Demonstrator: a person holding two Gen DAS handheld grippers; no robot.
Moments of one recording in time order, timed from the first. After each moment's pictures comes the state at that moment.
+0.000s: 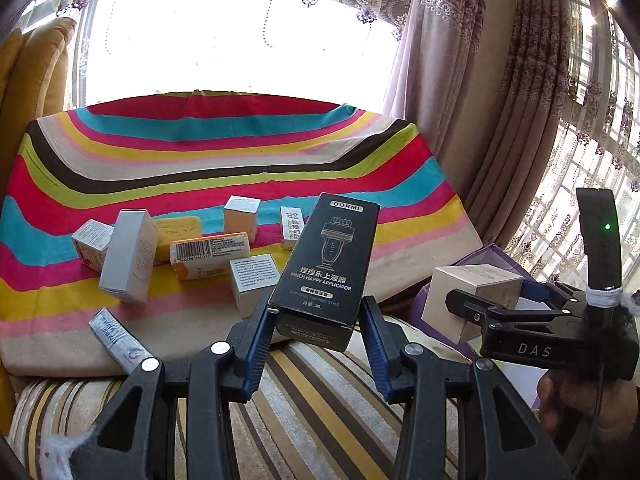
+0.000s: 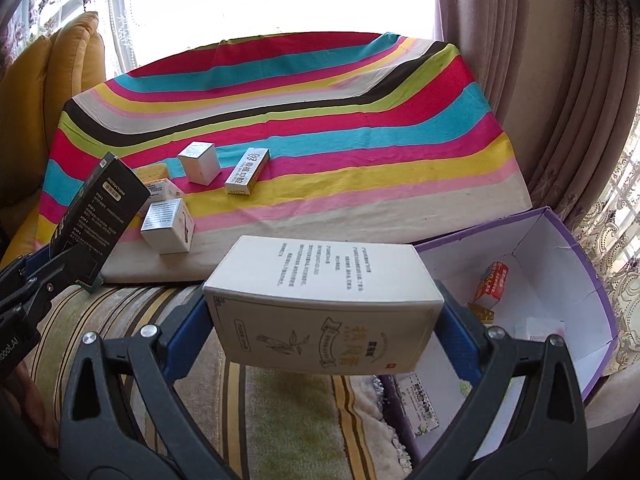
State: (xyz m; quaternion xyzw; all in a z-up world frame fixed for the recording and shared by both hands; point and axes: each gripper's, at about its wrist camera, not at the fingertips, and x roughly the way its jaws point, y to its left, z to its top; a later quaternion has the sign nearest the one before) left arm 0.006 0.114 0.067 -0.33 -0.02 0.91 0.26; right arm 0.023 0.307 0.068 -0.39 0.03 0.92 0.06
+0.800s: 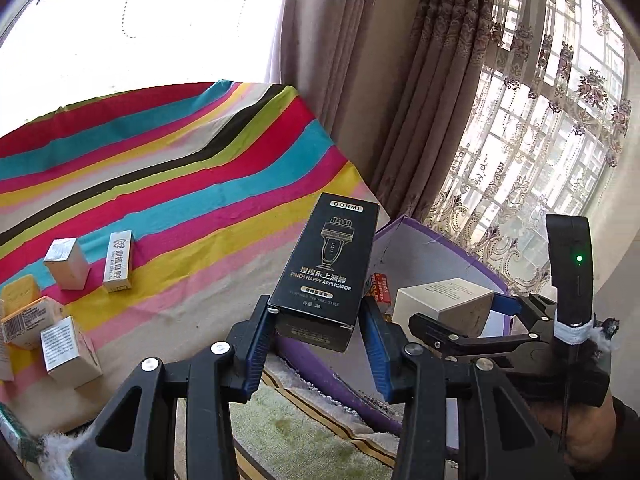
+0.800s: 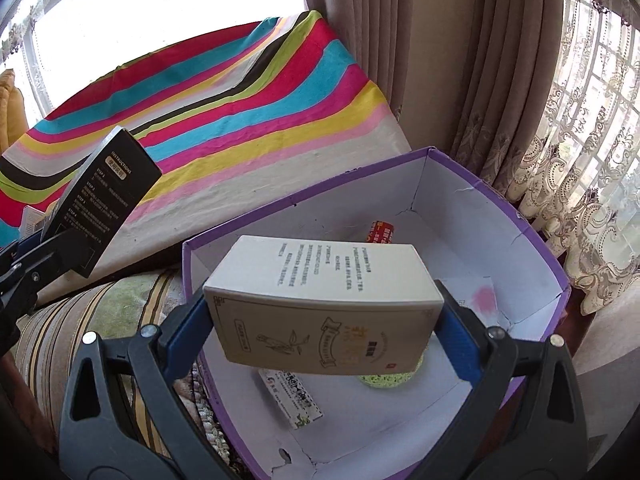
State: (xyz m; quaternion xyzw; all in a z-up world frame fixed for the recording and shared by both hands) left arm -0.007 0.258 0.065 -0.35 0.04 0.84 0.41; right arm 0.063 0.432 0.050 -0.41 0.09 0.89 0.18
